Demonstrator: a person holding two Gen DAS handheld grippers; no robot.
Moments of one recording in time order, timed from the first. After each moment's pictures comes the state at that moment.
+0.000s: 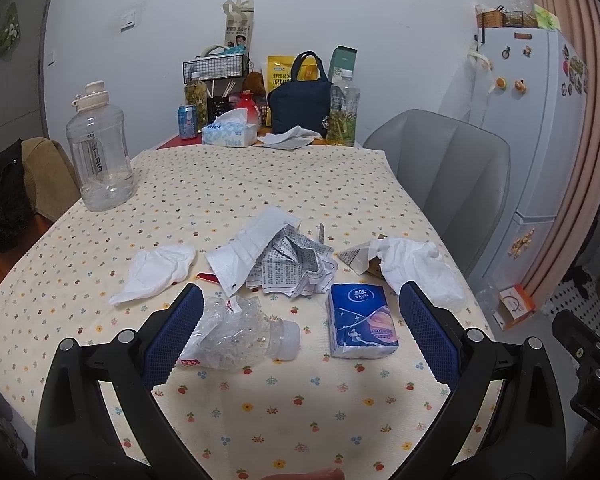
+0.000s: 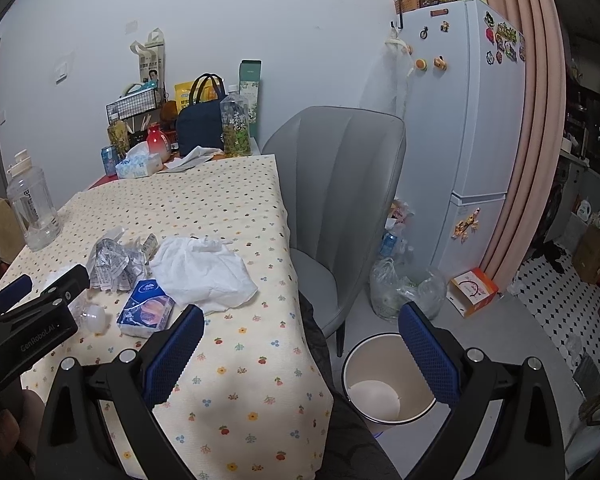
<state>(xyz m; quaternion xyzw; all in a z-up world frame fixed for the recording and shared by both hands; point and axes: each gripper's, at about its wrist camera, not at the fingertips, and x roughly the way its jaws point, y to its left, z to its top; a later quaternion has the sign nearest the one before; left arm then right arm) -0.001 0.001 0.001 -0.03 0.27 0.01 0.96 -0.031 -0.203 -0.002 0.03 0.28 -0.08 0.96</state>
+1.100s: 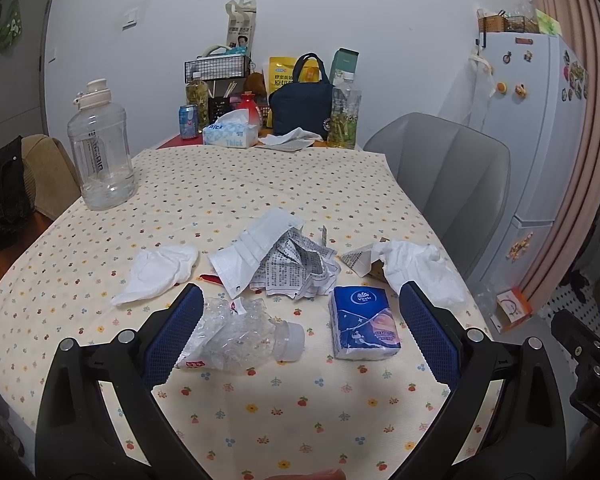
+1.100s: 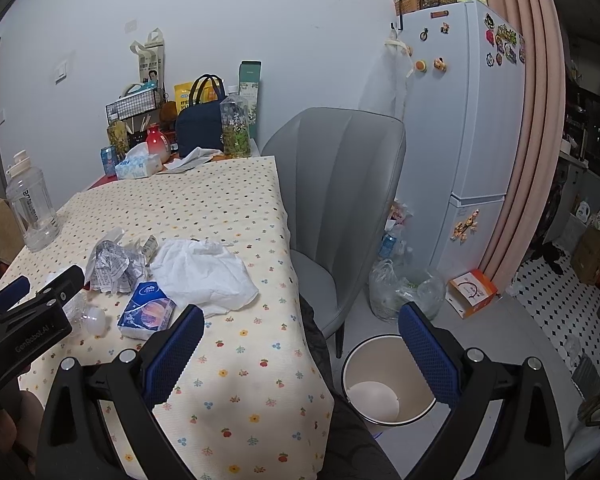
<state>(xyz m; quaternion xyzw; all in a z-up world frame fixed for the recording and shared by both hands) -0.001 0.005 0.001 -0.03 0.27 0.01 0.96 -0.030 -0.204 -0.001 0.03 0.28 -0.08 0.96</state>
